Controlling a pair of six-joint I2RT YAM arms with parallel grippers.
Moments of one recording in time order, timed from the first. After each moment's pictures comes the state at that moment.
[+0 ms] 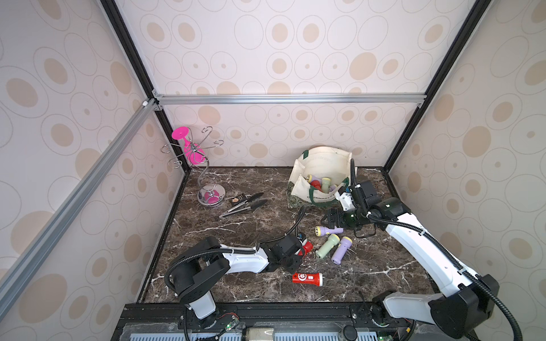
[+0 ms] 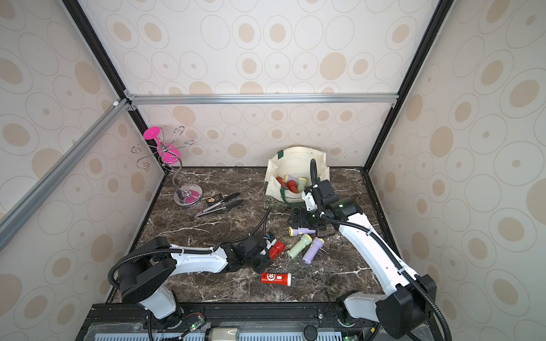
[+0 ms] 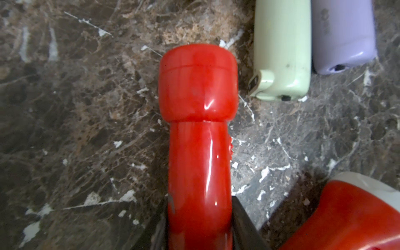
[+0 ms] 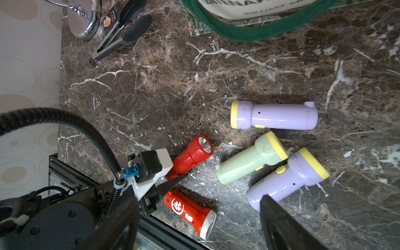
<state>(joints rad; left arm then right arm) -1.02 1.65 0.76 -0.04 -0.02 -0.32 0.40 1.27 1.22 -0.98 -0.28 0.40</state>
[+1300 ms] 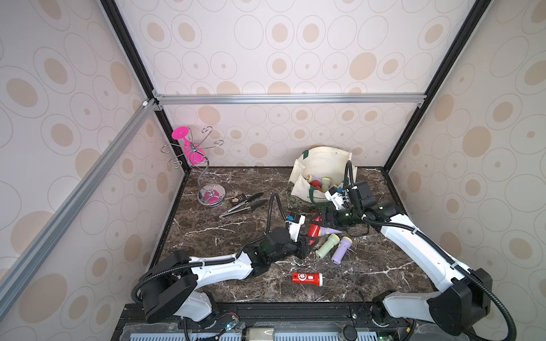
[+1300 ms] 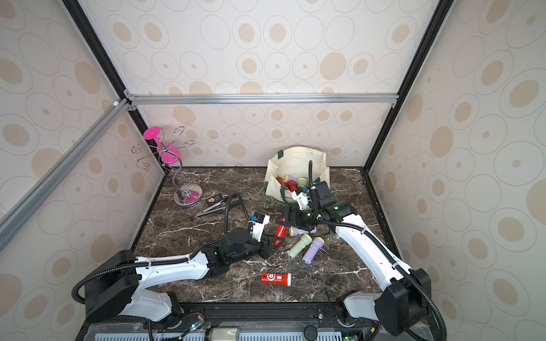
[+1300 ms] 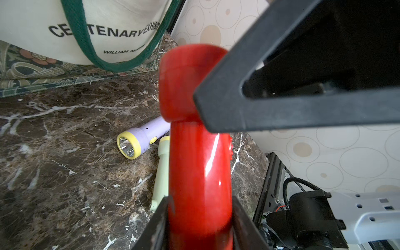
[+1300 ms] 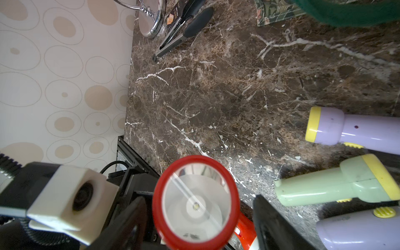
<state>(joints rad) -1.02 1.42 0.67 0.45 0.06 -0.63 0.40 1.29 1.14 -0.77 -0.58 0.49</state>
